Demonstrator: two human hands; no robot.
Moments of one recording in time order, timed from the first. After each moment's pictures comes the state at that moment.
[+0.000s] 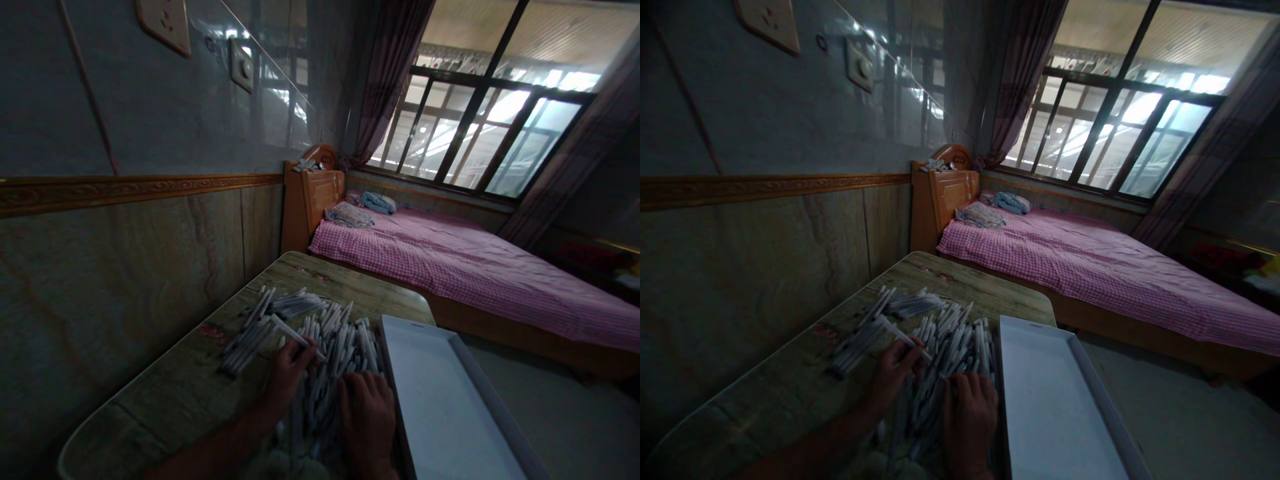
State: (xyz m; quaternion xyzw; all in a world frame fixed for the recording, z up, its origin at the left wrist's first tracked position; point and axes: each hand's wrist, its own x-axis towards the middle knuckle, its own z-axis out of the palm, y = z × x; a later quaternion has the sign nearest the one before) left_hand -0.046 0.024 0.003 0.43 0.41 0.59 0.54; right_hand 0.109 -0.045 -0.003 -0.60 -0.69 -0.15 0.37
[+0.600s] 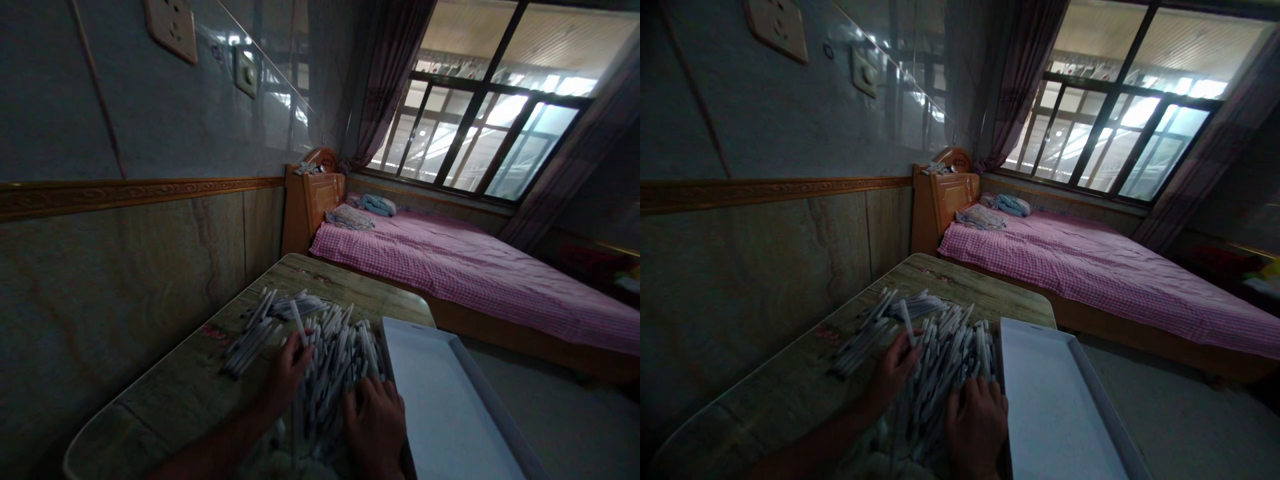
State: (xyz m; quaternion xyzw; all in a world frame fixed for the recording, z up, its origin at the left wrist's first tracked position) left_hand -0.060 0.025 0.003 0.53 0.47 0.55 0.44; right_hand 0.118 -0.047 -0.005 -0.65 -0.66 -0.20 0.32
